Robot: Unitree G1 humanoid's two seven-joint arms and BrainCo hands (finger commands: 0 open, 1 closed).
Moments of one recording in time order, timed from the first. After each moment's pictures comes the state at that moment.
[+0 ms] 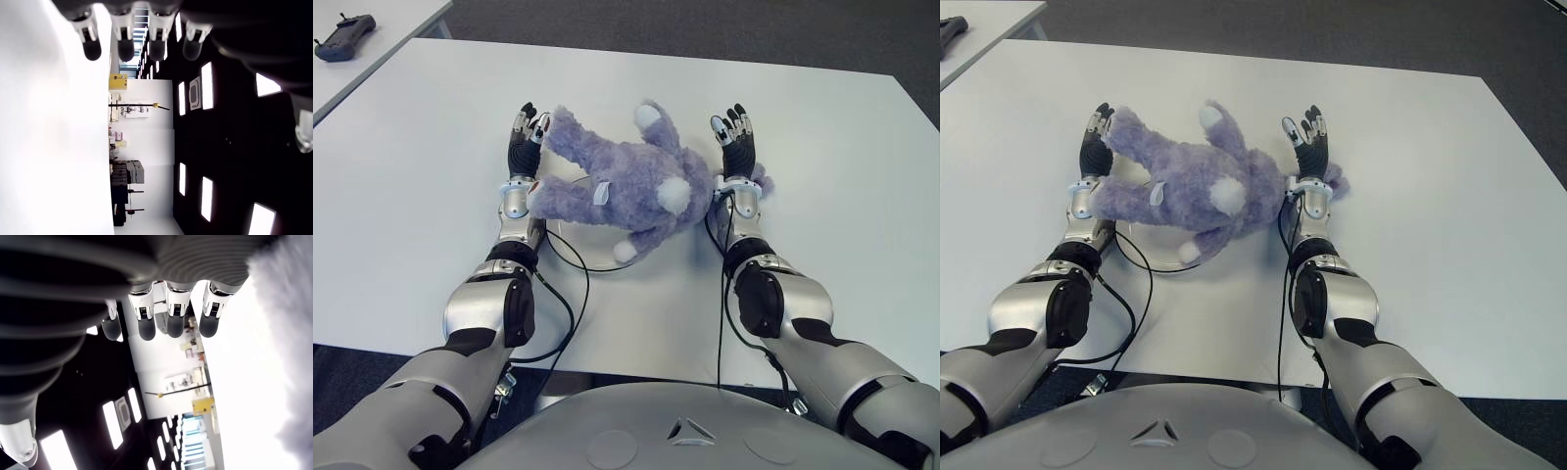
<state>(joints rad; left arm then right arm) -0.65 0.11 0.30 1.18 -0.02 -0.58 0.02 -0.77 -0.04 -0.34 1.26 0.08 -0.62 0.01</state>
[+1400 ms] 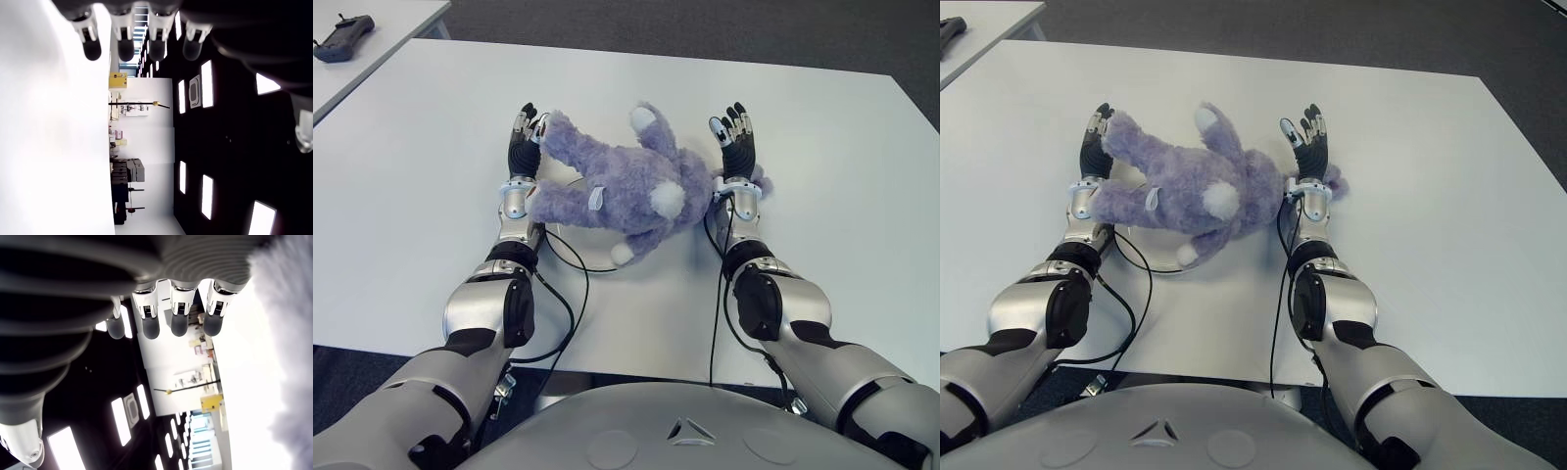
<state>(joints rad) -0.64 0.12 0.29 1.18 -0.01 -0.58 0.02 -0.76 -0.04 -0.34 1.25 0.08 -0.65 0.02</state>
